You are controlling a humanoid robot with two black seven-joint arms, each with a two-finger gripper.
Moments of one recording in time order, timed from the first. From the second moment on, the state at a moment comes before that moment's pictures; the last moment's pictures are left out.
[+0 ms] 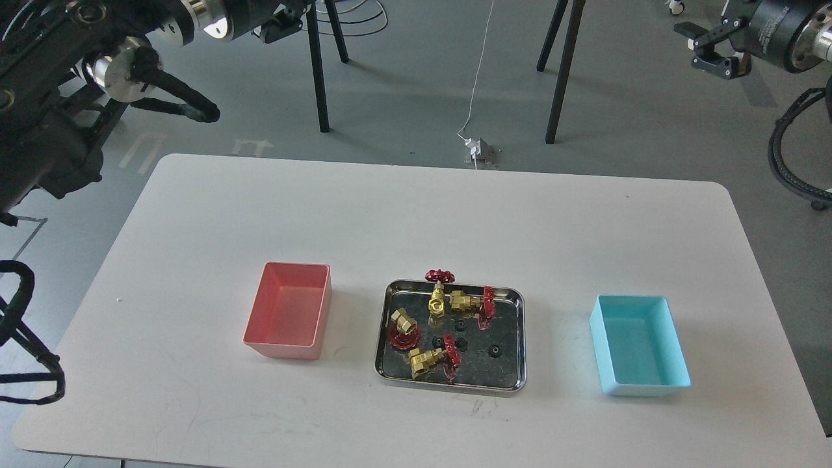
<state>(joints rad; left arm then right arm) -1.17 0.45 -0.71 -1.00 0.57 -0.27 0.15 1.21 -0.84 0.41 1.11 -0.05 0.10 -0.13</state>
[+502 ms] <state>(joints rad) -1.12 0.42 -0.77 -0.88 0.52 -0.30 -0.12 1.20 -0.84 0.41 1.12 -0.07 0.11 -0.11</state>
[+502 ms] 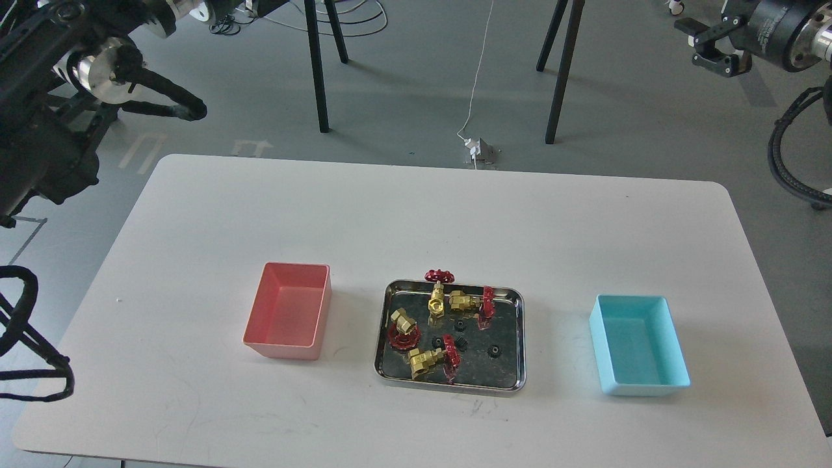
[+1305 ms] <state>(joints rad) -0.69 0.56 -0.46 -1.39 2.15 0.25 -0.23 1.29 -0.83 0.41 1.11 -0.20 0.11 0.05</state>
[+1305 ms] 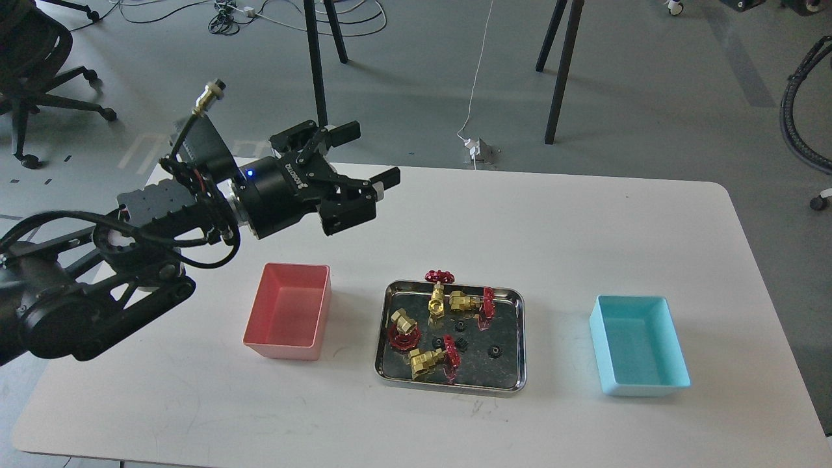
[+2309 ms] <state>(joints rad) -0.38 0.22 -0.43 -1.09 2.18 0.28 -0.11 1.29 -0.83 0.39 1.11 -0.25 0.11 0.05</state>
